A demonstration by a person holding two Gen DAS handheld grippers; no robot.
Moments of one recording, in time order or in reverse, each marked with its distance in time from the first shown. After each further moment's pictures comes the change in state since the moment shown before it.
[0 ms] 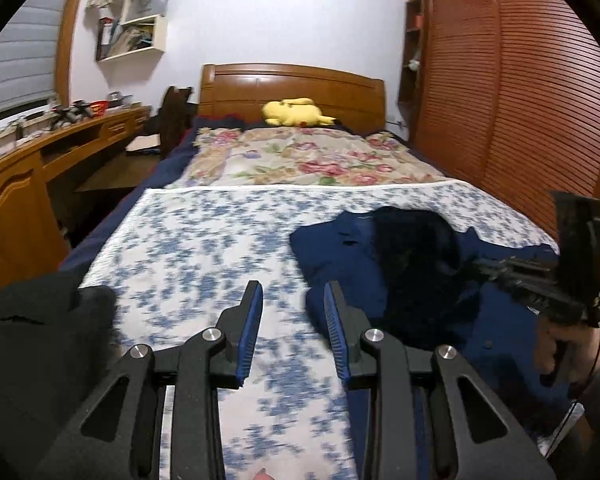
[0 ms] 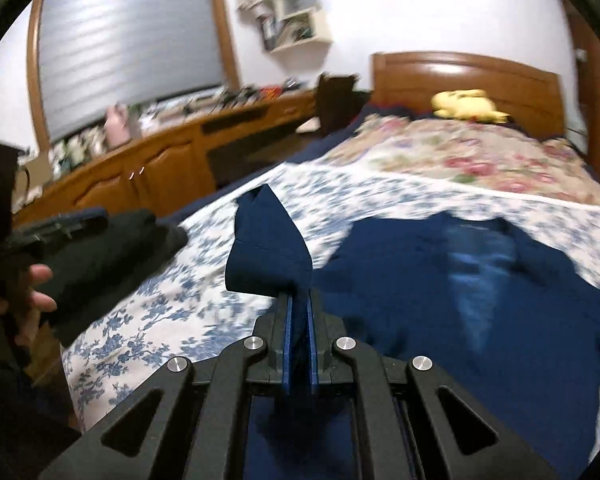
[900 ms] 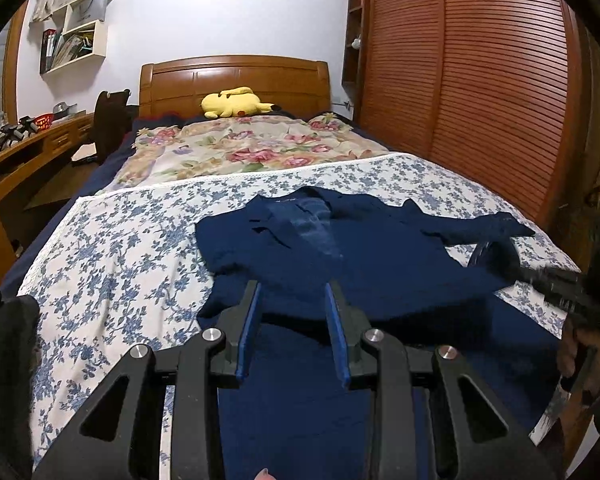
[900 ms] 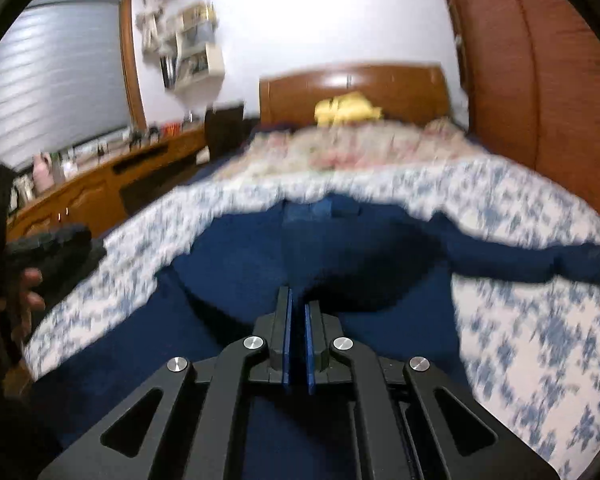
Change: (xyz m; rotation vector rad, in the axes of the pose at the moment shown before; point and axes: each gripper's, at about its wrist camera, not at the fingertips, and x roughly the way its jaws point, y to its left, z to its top) left arm 0.028 -0.116 -0.010 0.091 0.042 -0.112; right arm -0.125 -0.056 -0.120 0.136 0.023 -0.265
